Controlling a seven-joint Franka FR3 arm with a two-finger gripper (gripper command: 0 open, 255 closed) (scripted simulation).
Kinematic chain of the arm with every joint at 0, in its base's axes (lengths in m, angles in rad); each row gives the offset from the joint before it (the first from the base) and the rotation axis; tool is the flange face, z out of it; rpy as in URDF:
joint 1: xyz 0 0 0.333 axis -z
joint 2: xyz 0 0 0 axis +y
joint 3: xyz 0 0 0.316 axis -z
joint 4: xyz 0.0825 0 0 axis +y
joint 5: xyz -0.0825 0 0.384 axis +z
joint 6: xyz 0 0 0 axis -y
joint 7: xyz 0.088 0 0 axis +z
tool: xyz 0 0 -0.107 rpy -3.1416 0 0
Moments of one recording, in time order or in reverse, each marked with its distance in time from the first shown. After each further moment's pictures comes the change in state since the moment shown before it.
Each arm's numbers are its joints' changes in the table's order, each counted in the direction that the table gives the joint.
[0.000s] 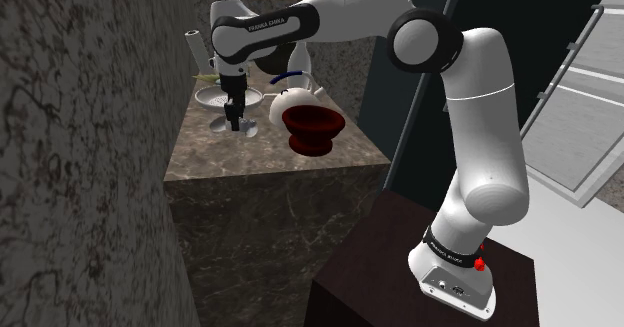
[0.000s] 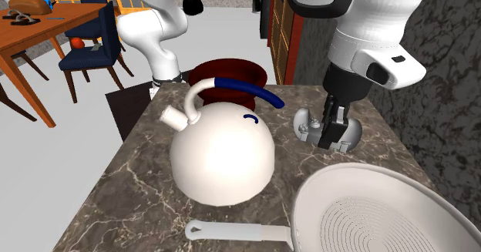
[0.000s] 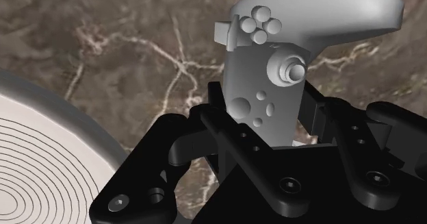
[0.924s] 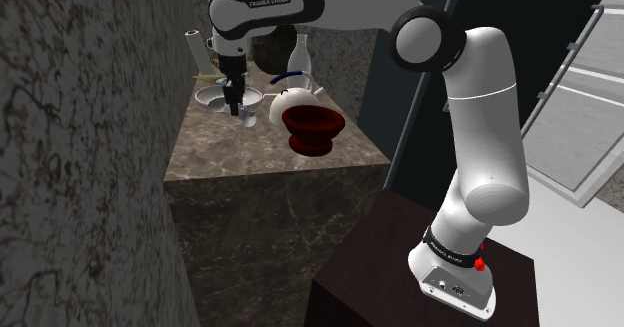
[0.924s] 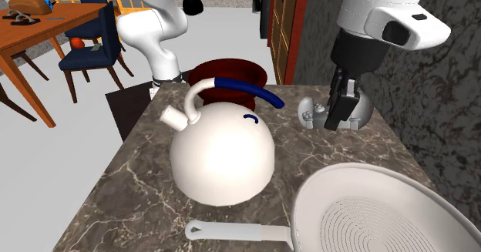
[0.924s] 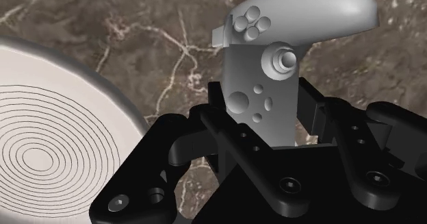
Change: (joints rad) arm -0.001 -0.014 -0.001 -0.113 0.002 -0.126 0.004
